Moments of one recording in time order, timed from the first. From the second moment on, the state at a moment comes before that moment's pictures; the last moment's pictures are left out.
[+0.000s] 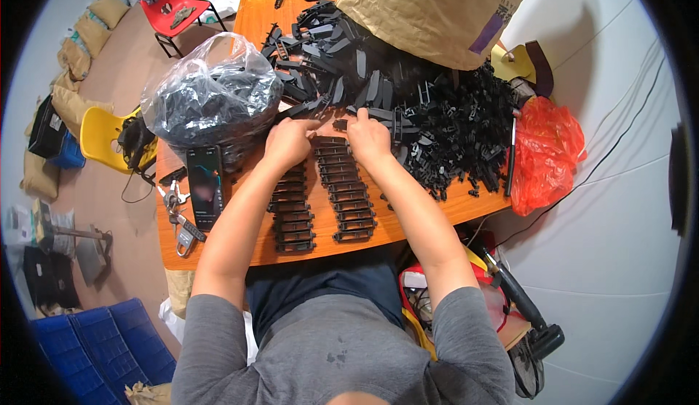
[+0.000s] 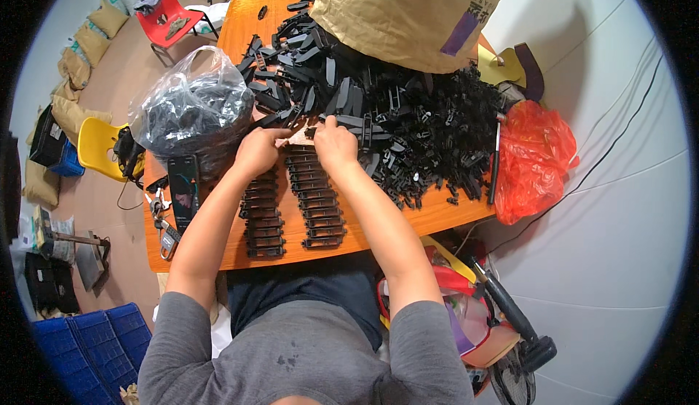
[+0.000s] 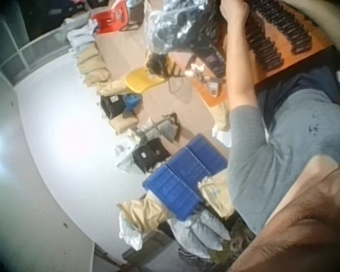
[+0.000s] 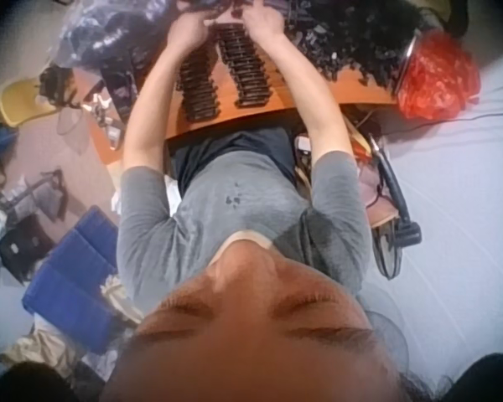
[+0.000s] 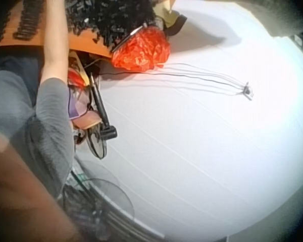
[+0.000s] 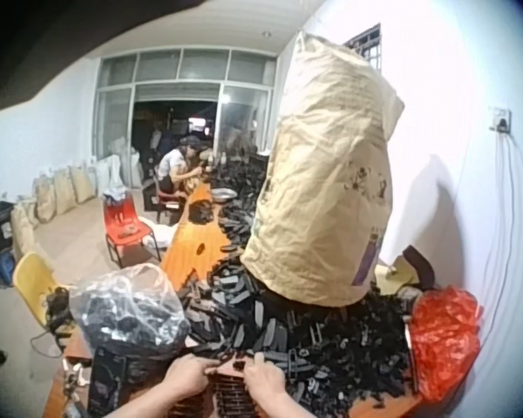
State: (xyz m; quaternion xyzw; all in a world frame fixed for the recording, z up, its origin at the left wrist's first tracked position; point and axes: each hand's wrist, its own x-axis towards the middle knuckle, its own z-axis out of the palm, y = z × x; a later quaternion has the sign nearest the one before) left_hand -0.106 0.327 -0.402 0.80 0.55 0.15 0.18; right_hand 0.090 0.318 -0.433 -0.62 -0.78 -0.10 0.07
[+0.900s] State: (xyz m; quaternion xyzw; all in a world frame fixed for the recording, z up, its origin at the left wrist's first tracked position) left_hand -0.090 0.363 -0.399 0.75 0.52 0.31 0.27; right_hand 0.112 0.294 -0.395 -0.66 -0.68 0.07 0.31
